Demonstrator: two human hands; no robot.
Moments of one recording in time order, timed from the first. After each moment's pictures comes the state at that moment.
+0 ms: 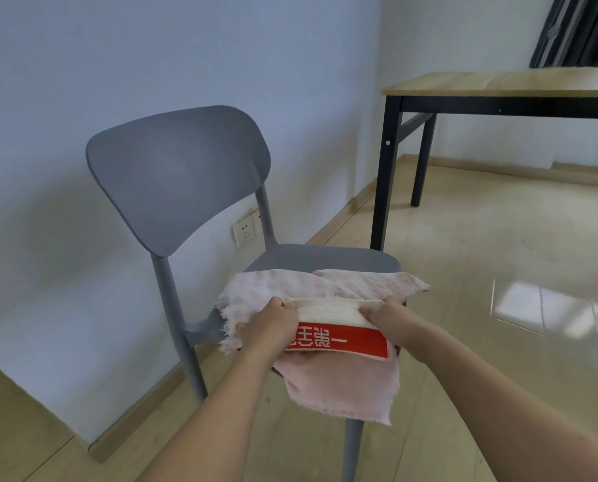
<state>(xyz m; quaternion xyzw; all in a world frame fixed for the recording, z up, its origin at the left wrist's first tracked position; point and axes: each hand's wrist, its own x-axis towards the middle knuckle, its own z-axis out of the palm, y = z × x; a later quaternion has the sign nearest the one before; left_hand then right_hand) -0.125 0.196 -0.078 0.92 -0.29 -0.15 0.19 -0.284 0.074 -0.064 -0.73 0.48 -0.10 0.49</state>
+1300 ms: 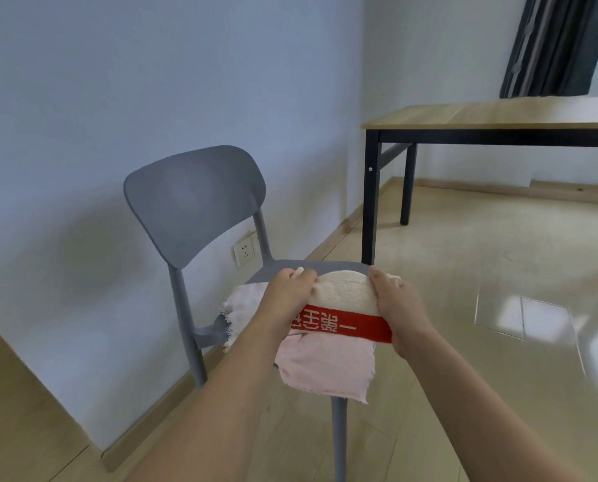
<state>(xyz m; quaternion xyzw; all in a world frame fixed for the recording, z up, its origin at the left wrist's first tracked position) -0.199 0.220 0.027 0.77 -0.25 -0.29 0.51 -0.334 0.129 0.005 -0.55 0.47 -0.31 0.62</state>
